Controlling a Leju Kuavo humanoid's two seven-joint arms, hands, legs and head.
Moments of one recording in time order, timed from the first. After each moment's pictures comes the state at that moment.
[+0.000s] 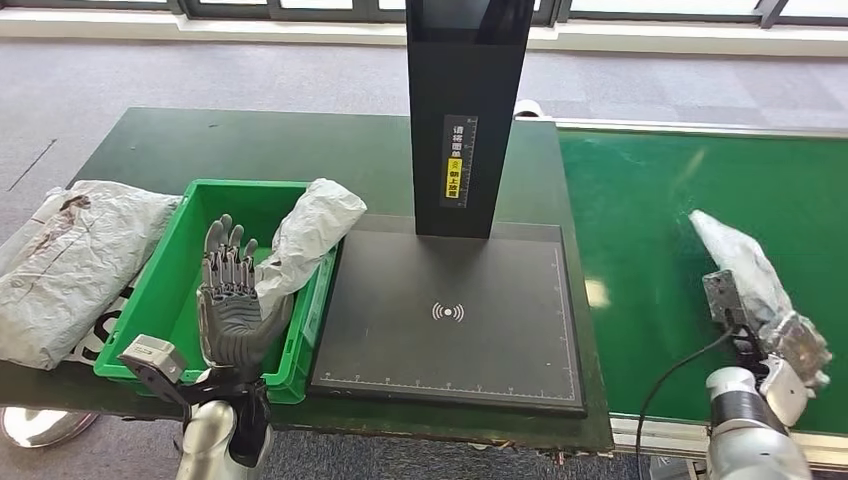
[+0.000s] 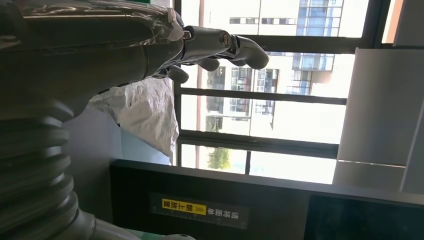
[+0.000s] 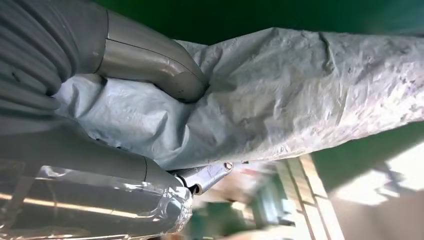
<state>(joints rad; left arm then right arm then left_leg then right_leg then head) -0.02 -0.30 0.07 -1.50 0.09 -0.05 -0.70 -0.63 -0.13 -0.77 -0.29 1.28 -0.43 -0.39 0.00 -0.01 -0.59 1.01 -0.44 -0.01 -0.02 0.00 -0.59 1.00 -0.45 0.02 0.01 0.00</state>
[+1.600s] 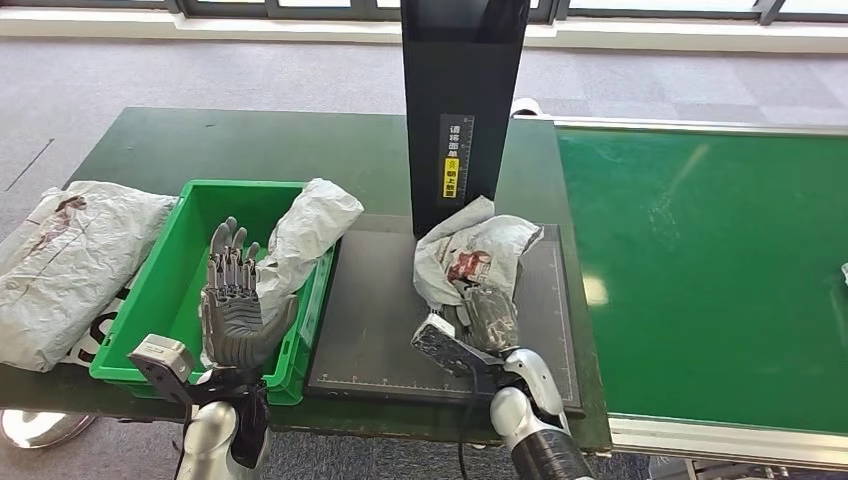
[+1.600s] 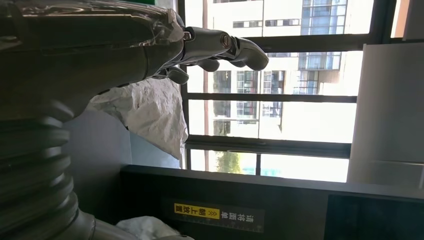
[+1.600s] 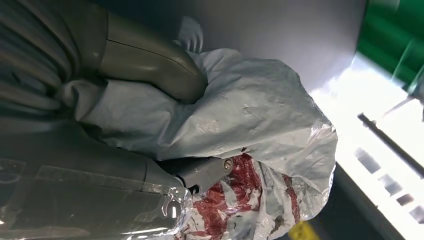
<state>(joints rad) -0.02 -0.30 0.08 -1.48 0.04 -0.04 -0.70 -0.28 0.28 0.34 -0.76 0.78 -0.16 -0.59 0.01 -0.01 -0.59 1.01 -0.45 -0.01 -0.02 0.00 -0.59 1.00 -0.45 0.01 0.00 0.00</state>
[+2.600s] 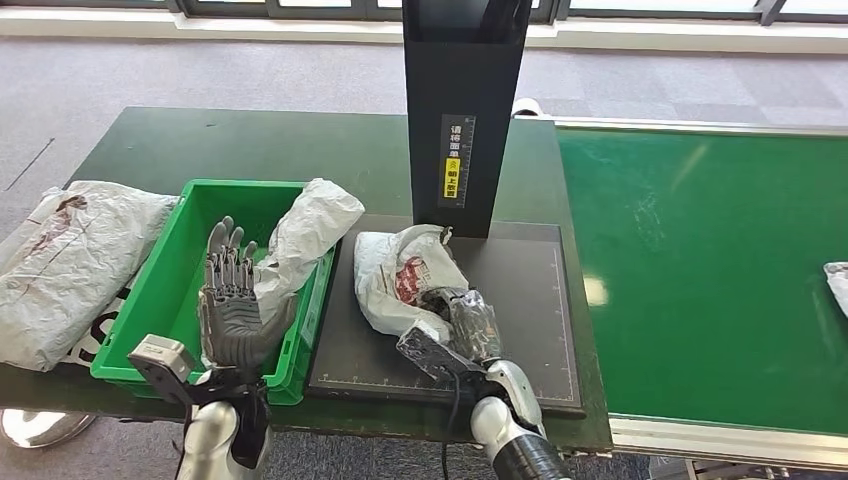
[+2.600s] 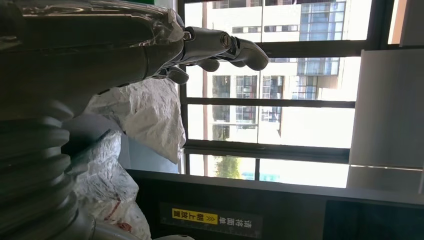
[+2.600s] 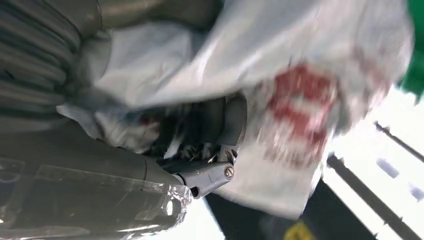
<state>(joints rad) -0.02 -0.30 0.07 -1.50 0.05 -0.01 -0.70 -0.29 0.31 0.38 -0.65 0.66 -0.28 -0.56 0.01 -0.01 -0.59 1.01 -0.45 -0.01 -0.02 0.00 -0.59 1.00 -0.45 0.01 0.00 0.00</state>
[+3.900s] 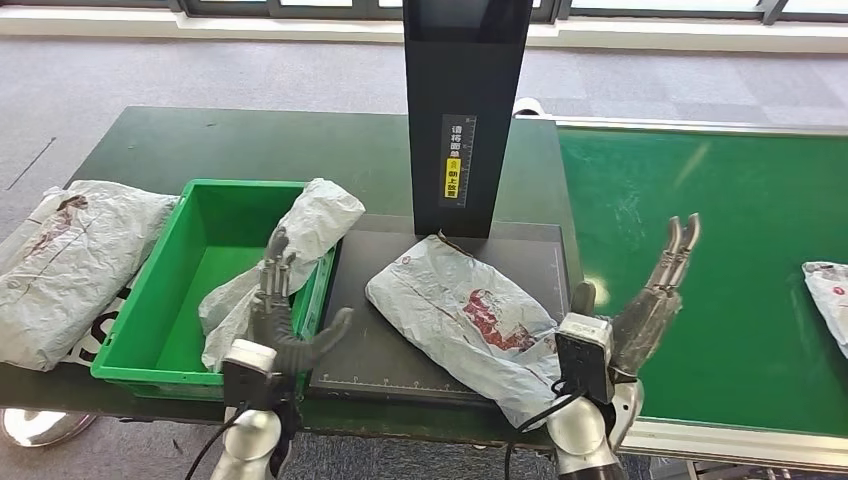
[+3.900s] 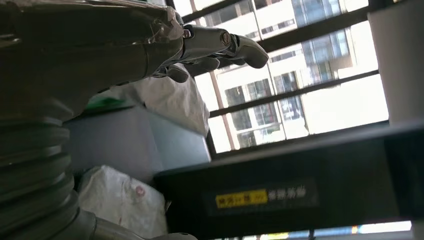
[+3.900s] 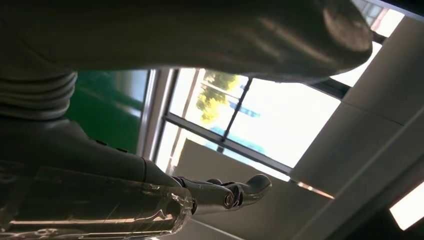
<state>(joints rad) -0.04 -0.28 -0.09 -1.38 -0.26 0.21 -0.70 -0.08 0.27 0.25 -1.38 0.48 -0.70 -0.70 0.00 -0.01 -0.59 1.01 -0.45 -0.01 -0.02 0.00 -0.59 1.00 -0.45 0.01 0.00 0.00</state>
